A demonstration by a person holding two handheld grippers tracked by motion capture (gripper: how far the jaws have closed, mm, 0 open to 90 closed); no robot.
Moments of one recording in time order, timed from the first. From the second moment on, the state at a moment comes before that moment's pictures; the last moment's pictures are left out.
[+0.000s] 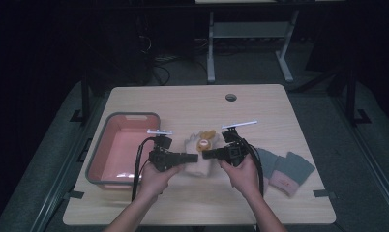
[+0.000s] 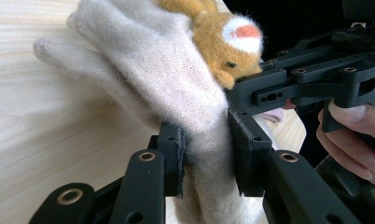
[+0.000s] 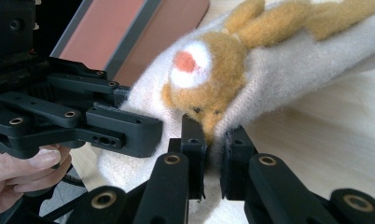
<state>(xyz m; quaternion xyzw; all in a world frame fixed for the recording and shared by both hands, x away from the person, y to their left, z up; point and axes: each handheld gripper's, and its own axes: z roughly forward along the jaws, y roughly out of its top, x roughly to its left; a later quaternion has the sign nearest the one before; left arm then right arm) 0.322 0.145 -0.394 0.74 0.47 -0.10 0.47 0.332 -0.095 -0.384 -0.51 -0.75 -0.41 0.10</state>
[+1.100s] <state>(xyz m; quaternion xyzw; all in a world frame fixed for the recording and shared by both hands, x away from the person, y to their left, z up) 0.326 0.180 -0.364 0.73 0.48 -0.08 0.48 0.348 -0.059 -0.351 -0.49 -0.77 -0.41 0.10</state>
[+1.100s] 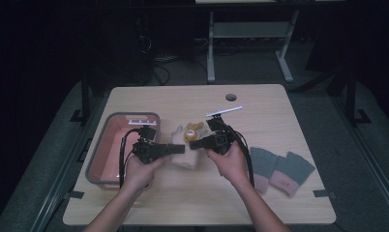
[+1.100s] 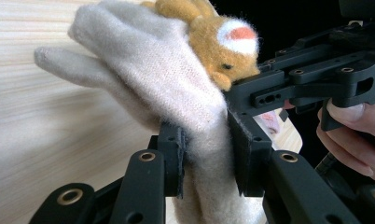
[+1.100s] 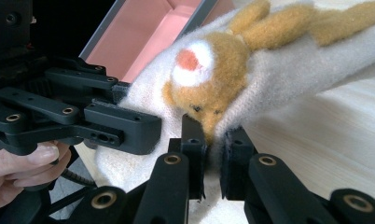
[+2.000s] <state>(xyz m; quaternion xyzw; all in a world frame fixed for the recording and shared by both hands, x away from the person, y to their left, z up) 0.329 0.224 -0.324 0.71 0.48 -0.06 0.51 0.364 -0.020 -0.313 -0.45 -0.77 -0.43 0.10</state>
